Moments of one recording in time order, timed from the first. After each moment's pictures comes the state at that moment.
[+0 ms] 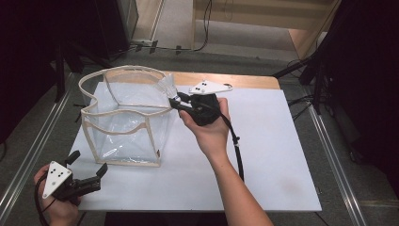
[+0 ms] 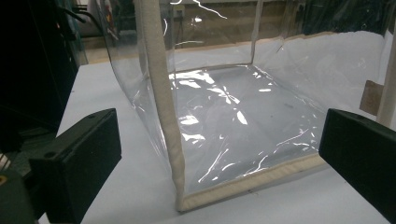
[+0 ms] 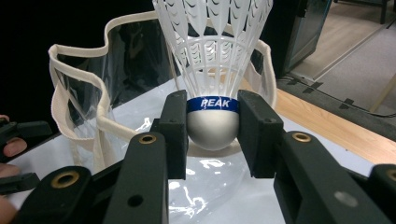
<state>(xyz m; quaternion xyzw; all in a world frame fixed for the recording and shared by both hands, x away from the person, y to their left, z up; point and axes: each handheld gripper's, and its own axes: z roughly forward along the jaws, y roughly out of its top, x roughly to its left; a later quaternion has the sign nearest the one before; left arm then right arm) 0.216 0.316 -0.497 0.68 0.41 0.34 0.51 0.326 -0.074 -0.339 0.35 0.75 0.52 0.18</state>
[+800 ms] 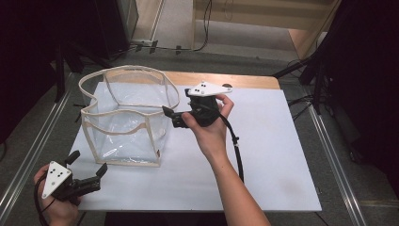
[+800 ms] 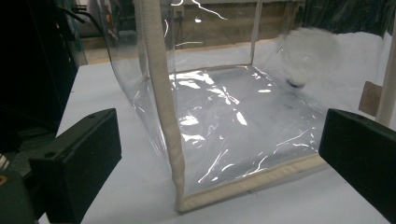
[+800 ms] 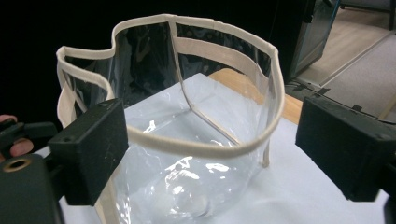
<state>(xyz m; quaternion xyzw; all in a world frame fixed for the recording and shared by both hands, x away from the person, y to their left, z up) 0.216 0.316 -0.497 0.68 0.41 0.34 0.51 0.325 -0.076 -0.345 0.34 0.75 0.54 0.18</state>
